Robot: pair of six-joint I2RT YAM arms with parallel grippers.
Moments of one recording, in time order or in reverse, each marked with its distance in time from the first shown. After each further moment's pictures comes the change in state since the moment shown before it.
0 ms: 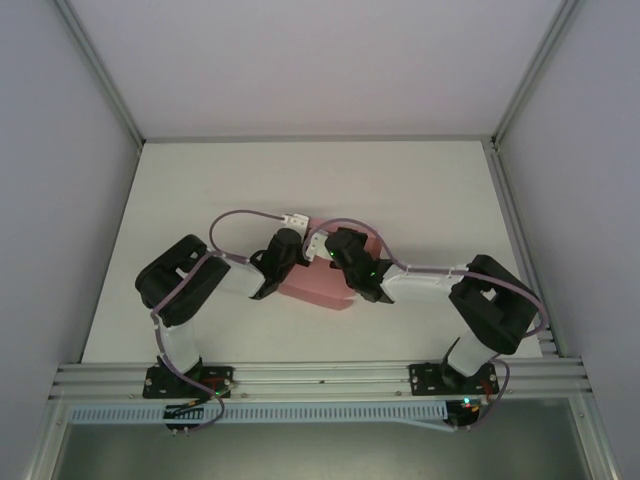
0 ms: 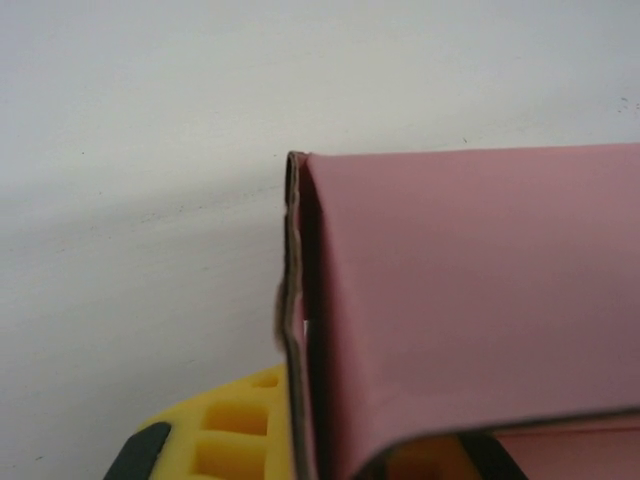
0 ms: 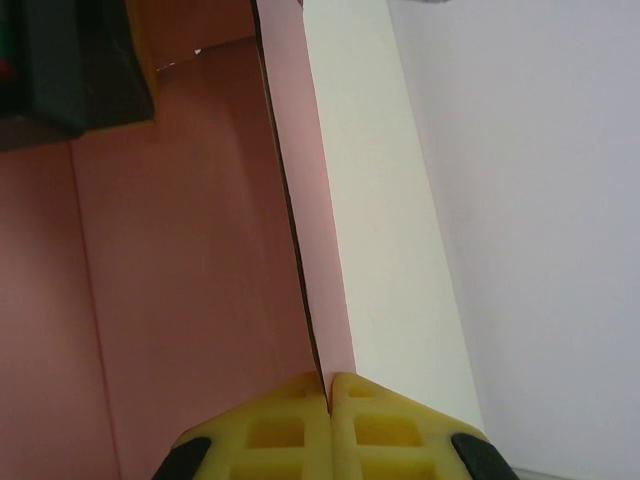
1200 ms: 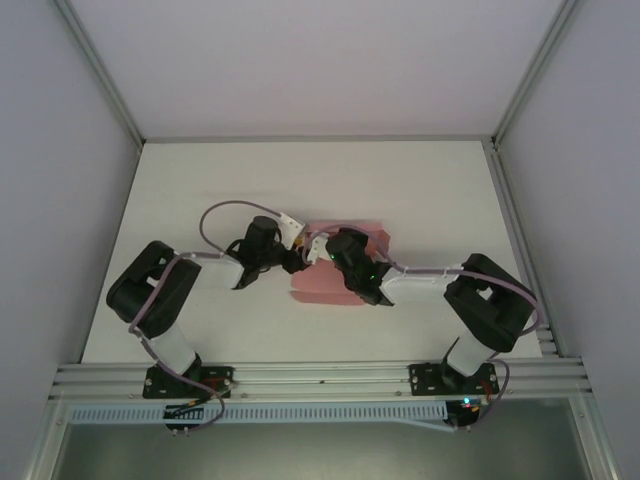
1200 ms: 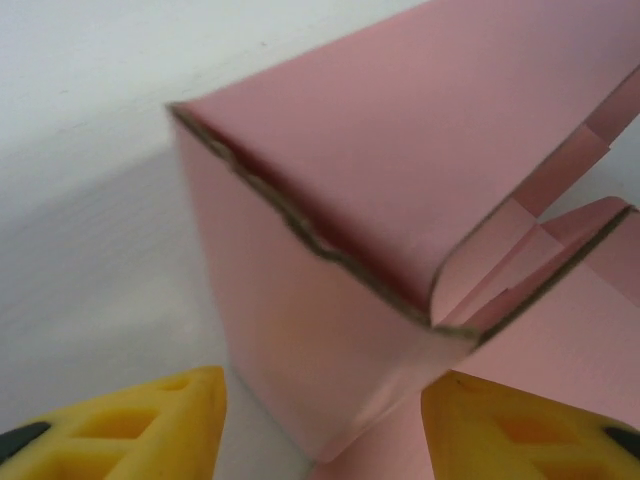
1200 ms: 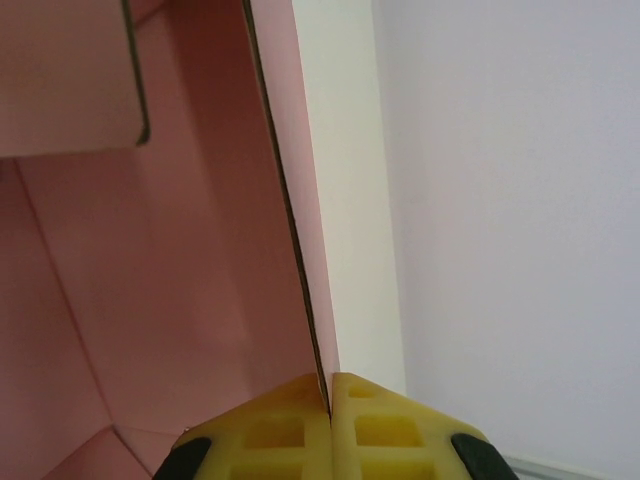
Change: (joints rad) left arm 0.142 -0.137 -0.025 -0.220 0.595 0.186; right arm 0.010 0.013 -0.031 0.082 0.114 -0.172
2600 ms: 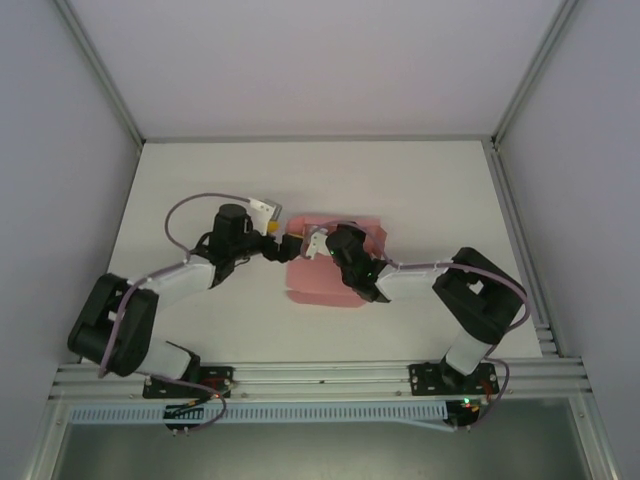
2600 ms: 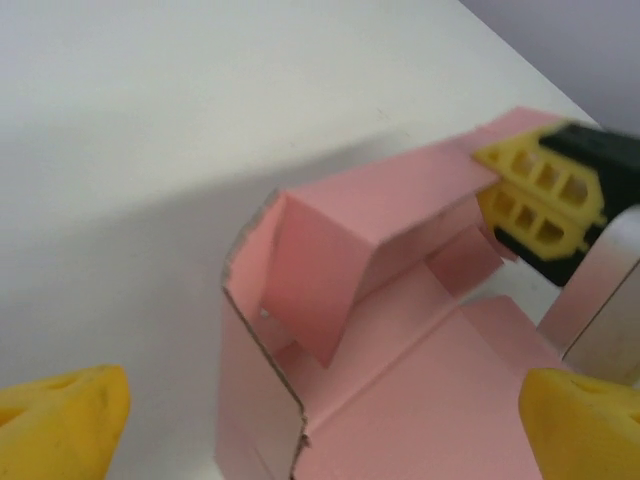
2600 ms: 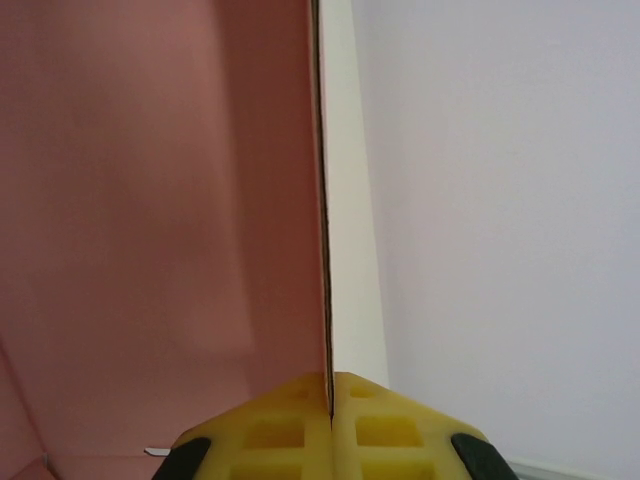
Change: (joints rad) left arm 0.166 -0.318 -0.024 -0.193 0.120 -0.125; right arm -0.028 0.070 0.019 0.121 0.009 -0.075
